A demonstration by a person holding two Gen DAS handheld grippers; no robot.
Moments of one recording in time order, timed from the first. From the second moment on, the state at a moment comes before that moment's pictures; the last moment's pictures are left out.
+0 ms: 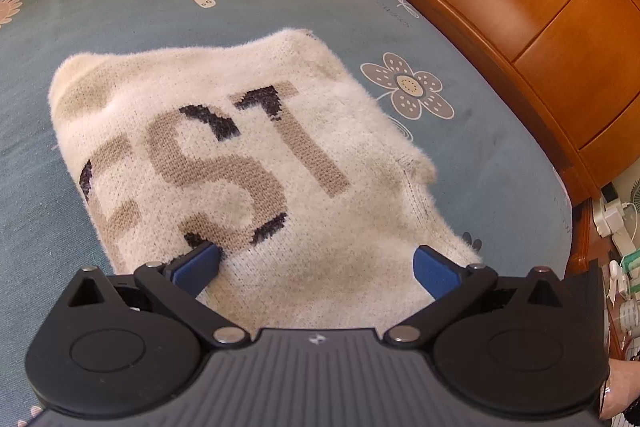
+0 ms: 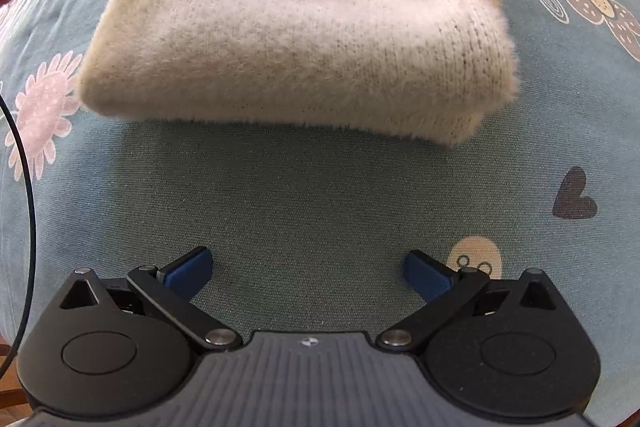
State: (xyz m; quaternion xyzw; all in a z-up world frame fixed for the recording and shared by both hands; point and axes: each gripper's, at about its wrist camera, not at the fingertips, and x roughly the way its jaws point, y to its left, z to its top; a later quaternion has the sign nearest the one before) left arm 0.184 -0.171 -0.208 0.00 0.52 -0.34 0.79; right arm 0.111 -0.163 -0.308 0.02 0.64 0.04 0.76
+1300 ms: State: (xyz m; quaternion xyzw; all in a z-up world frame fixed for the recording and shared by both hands) left arm 0.263 -0.053 -0.278 -0.32 0.60 -0.21 0.71; right arm 0.263 -0.335 -0.269 0.37 0.51 0.14 0.77
